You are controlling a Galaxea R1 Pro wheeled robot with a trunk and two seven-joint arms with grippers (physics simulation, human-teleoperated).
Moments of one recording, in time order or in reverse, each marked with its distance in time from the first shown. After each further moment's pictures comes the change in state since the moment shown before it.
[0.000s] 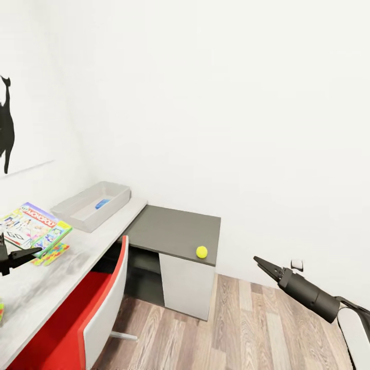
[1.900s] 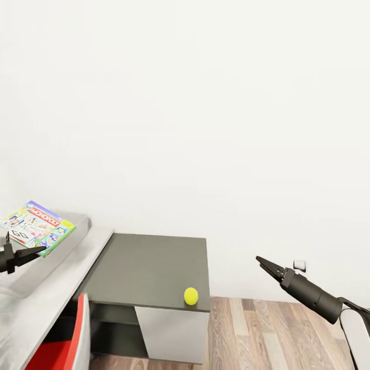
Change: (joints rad) left arm -0.001 -0.027 0.008 -0.026 -0.004 -0.011 0.020; right arm 0.001 0.000 -0.019 0.008 0.000 0.001 0.000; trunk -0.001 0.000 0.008
